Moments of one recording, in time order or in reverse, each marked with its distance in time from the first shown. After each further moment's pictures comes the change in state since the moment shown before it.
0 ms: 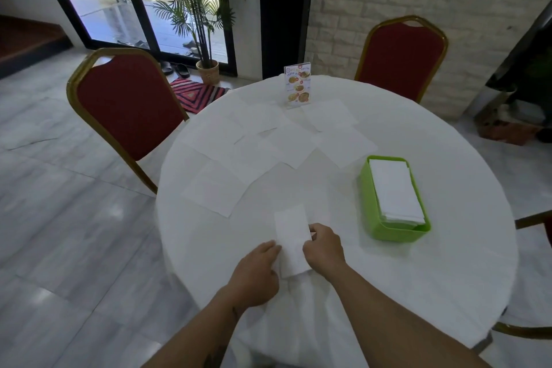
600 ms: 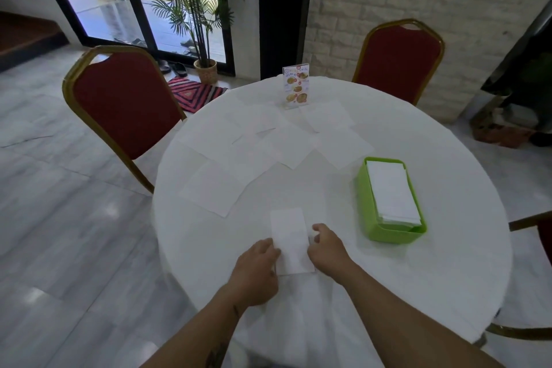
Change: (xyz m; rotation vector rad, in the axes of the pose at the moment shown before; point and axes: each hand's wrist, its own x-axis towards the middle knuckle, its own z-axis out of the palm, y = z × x) left_hand 0.000 0.008 -0.002 0.096 0.034 0.027; right_hand -0.002 0.006 -0.018 -0.077 -0.136 0.007
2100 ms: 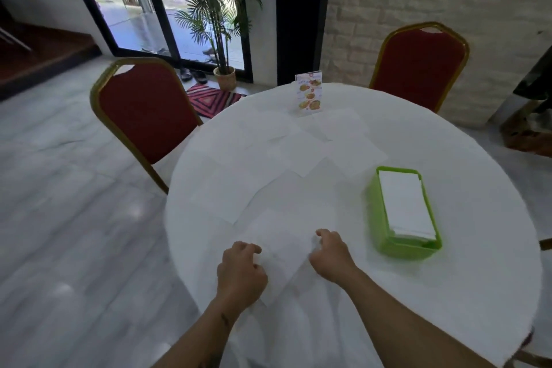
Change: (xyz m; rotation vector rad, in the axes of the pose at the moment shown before) left_hand -0.005 -0.014 -0.011 -0.220 0.306 -0.362; right_hand 0.021 -0.001 -0.002 -0.159 -0.065 -0.050
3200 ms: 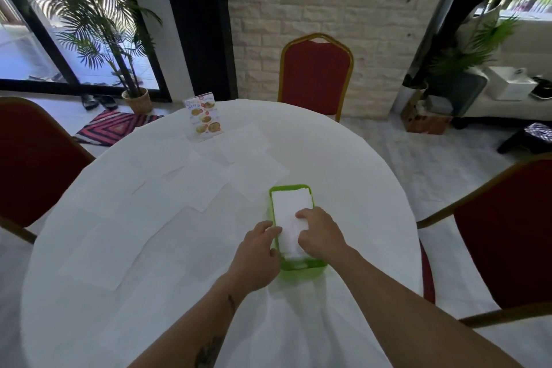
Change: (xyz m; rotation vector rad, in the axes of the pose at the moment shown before) left_hand 0.039 0.238 0.075 0.020 -0.265 0.520; right_hand 0.023 0.092 -0.189 0.002 0.258 -0.020
